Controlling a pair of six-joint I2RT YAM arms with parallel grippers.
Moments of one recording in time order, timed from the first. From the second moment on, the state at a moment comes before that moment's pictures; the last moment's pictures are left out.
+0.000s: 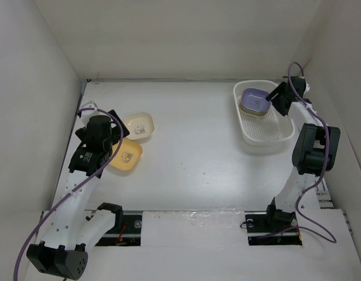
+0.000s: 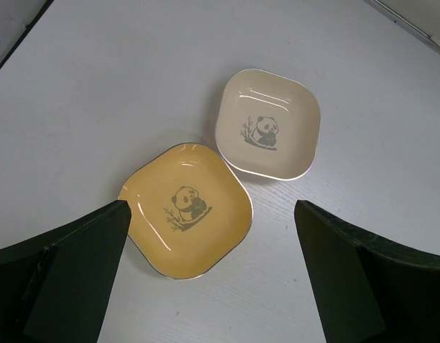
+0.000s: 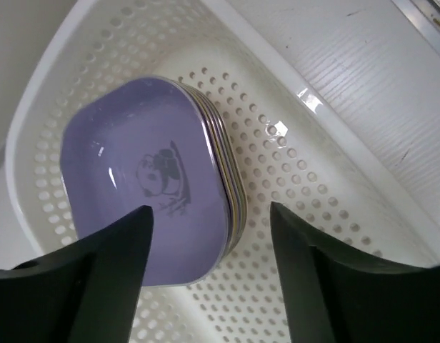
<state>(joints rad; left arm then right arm) -0.21 0.86 0.96 -0.66 -0.43 -0.55 -0.19 1.90 1.45 -0.23 0.05 0.62</state>
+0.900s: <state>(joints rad) 0.02 0.97 0.96 -0.69 -0.49 -0.65 0.74 2.32 2.05 -0.31 -0.02 0.28</state>
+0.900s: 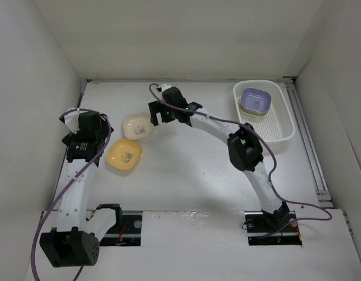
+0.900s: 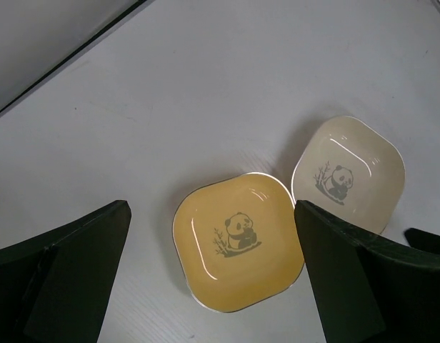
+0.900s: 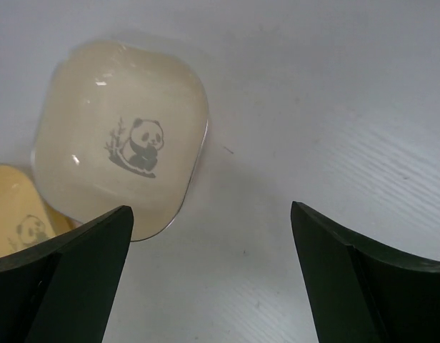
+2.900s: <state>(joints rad) 0.02 0.91 0.96 -0.67 -0.38 -0.62 -0.11 1.94 1.61 -0.44 0.09 0.40</state>
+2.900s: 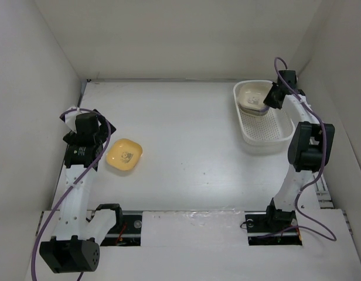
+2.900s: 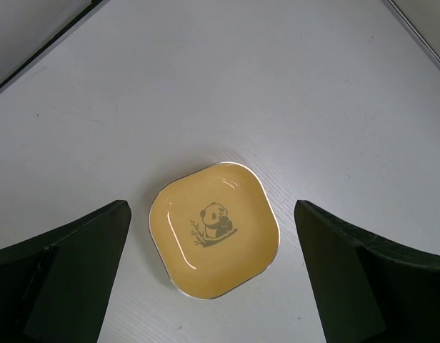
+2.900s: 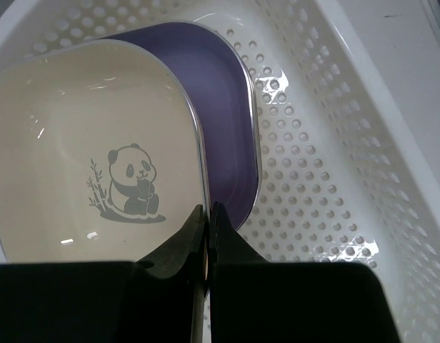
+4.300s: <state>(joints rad) 0.00 1.06 0.50 -0.68 -0.30 -1.22 0.68 1.80 1.56 -0.33 -0.22 0.10</state>
